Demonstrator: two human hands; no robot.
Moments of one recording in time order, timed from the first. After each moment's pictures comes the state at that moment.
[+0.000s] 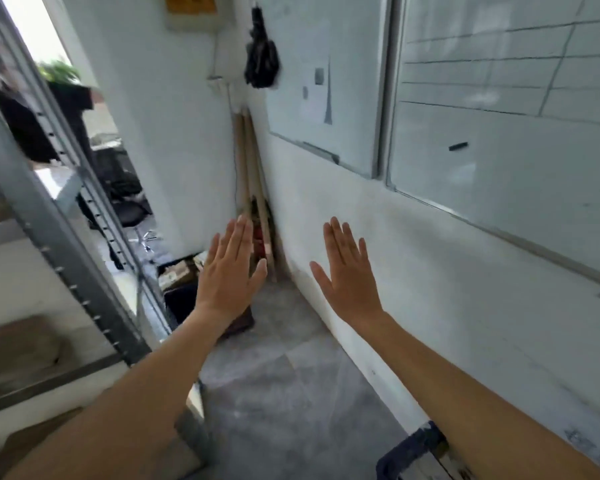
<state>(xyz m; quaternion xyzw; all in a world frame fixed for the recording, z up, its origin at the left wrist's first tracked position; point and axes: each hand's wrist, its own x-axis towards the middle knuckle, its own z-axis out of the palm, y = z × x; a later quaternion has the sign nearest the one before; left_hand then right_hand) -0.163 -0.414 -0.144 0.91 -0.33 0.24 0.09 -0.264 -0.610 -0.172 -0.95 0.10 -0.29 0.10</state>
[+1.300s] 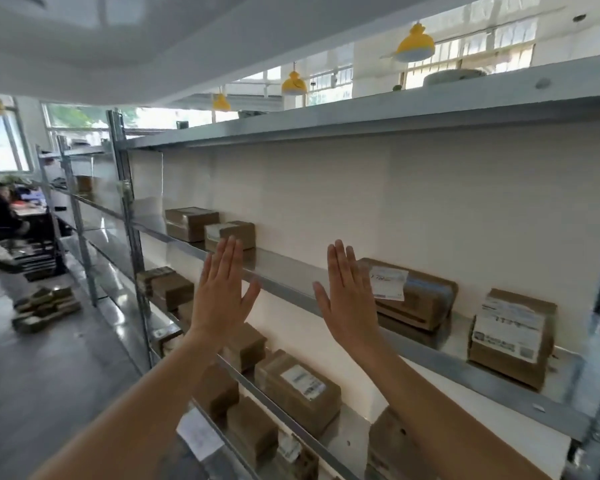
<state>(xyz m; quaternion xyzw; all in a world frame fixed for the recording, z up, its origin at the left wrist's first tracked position) -0.089 0.276 -0.004 0.88 0.25 0.39 -0.10 0.050 0.097 -0.008 -0.82 -0.42 -0.31 0.23</state>
